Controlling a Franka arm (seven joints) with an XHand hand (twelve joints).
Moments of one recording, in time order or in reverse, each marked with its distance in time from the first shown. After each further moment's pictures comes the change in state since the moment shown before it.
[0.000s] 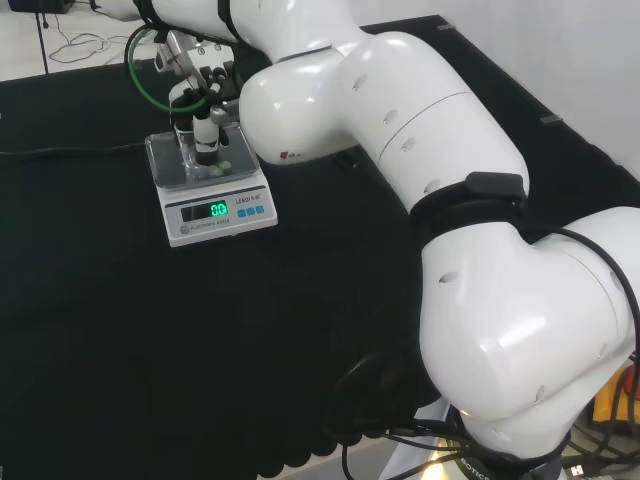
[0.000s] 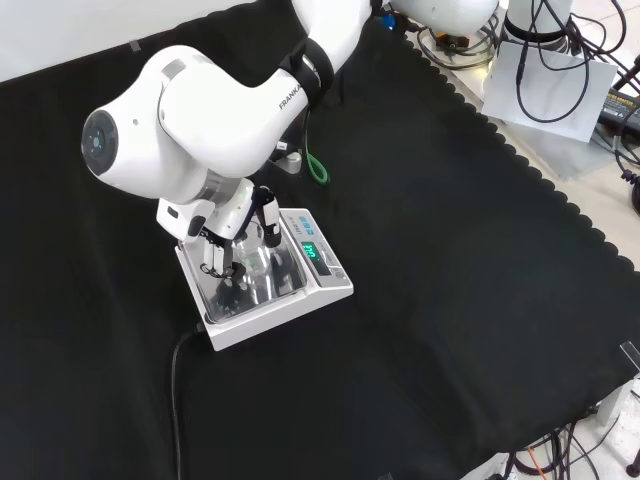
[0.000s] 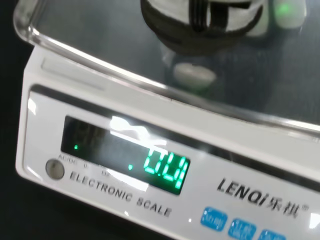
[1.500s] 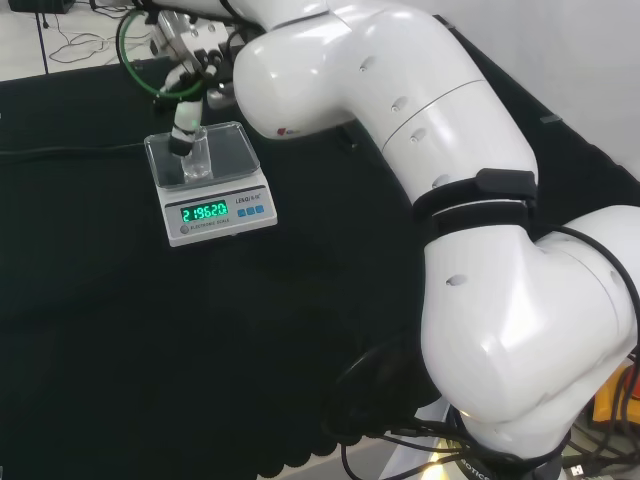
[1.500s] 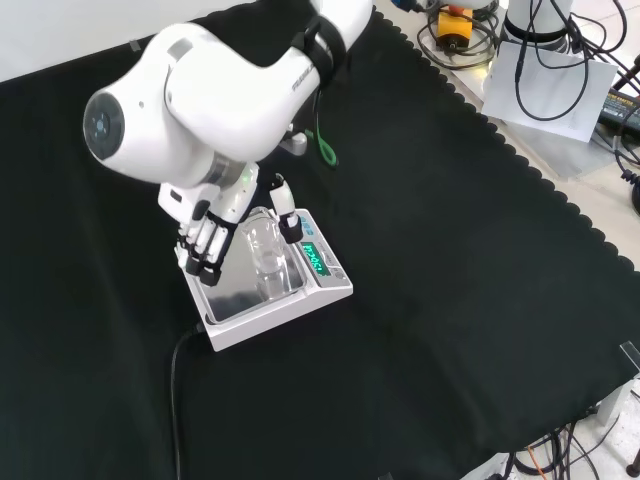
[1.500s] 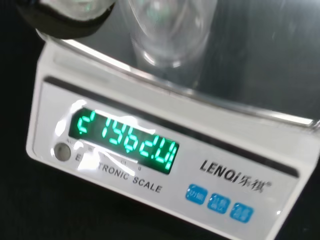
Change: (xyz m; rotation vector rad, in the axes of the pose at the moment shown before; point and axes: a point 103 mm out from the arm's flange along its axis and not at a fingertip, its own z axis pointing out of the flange) arm 0.006 -0.034 -0.029 0.003 -0.068 0.036
